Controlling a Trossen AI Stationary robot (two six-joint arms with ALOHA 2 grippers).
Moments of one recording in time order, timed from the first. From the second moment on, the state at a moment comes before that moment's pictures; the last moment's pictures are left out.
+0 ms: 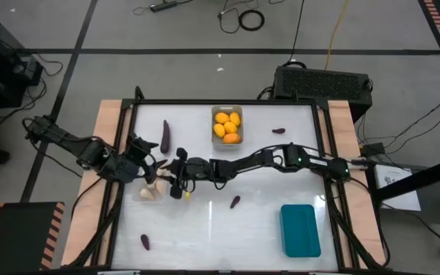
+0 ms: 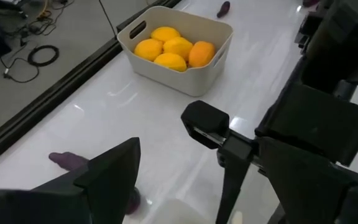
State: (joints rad) left arm -0.44 0.80 0.78 -0.87 -0.76 -0.69; right arm 0.05 2.52 1.86 0.51 0.10 0.07
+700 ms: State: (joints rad) left arm -0.43 0.81 0.78 -0.87 -0.70 -0.67; right arm 0.04 2.32 1.86 -0.21 0.10 0.05
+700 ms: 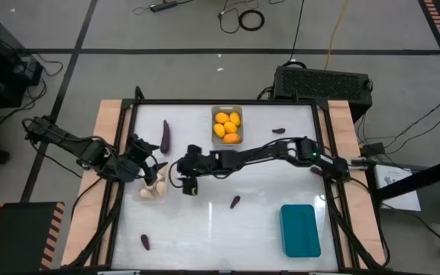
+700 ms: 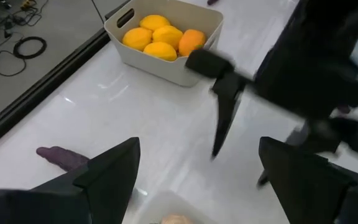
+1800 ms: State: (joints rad) left arm -0.37 1.62 0.87 0.18 -0.47 -0.39; right arm 0.37 1.71 1.83 -1.41 0.32 0.36
